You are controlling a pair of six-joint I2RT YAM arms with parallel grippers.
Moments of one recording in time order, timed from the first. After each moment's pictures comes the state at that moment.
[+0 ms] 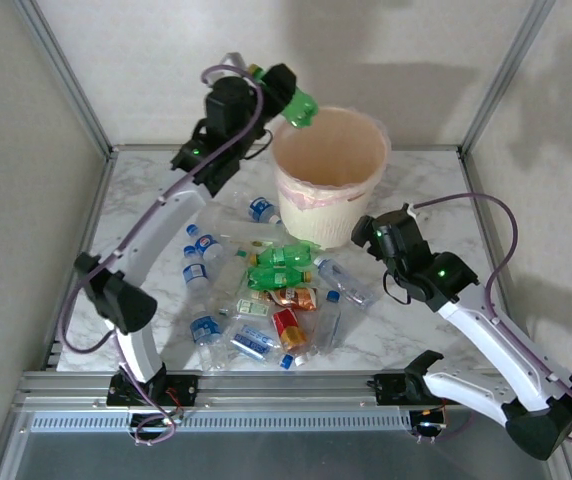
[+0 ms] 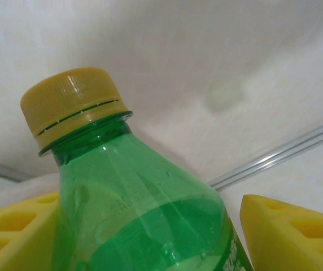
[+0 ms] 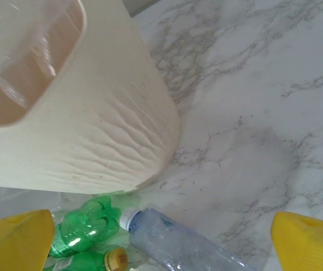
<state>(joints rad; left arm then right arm) -0.59 1.85 2.05 -0.26 -0.24 -0.92 0.66 0.96 1.02 -0.82 0.47 0.90</state>
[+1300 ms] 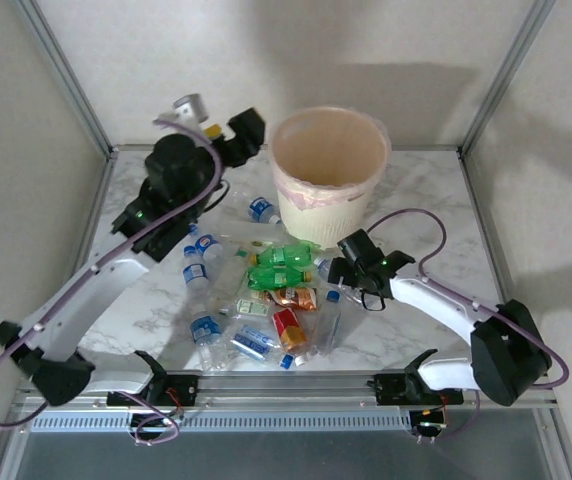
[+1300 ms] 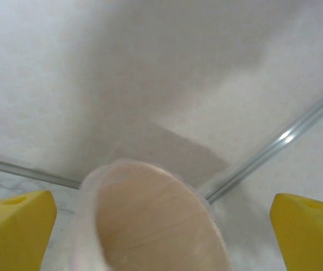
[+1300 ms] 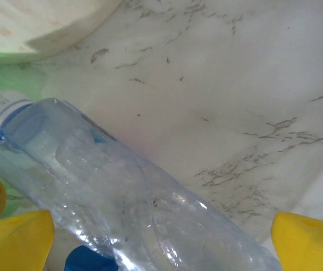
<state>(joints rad) -0.62 1.26 1.45 -0.17 -0.35 -0.68 0.64 1.33 0.77 -0.62 0.21 0.77</state>
